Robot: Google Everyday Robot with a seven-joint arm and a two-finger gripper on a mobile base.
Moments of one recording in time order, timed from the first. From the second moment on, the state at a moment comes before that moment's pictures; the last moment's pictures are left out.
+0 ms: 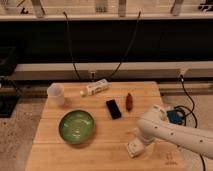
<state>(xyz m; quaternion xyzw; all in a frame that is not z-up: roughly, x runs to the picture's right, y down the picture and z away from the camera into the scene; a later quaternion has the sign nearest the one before) 0.199 0.294 0.769 -0.32 -0.06 -0.20 0.92</state>
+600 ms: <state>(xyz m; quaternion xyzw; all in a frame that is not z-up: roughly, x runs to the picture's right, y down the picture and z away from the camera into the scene) 0.200 0.297 0.774 -0.32 -0.06 -0.20 0.92</state>
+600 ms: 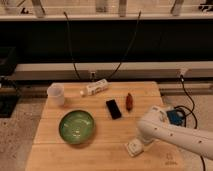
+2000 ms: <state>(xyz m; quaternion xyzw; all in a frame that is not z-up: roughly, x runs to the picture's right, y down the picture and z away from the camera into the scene) 0.128 0.235 0.760 -0.31 -0.04 -0.26 0.91</state>
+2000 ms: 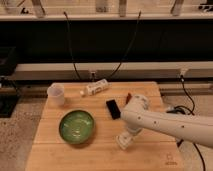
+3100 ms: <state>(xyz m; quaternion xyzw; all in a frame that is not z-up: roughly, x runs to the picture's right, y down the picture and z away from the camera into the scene) 0.043 0.222 0.755 -0.31 -0.05 -0.34 0.89</state>
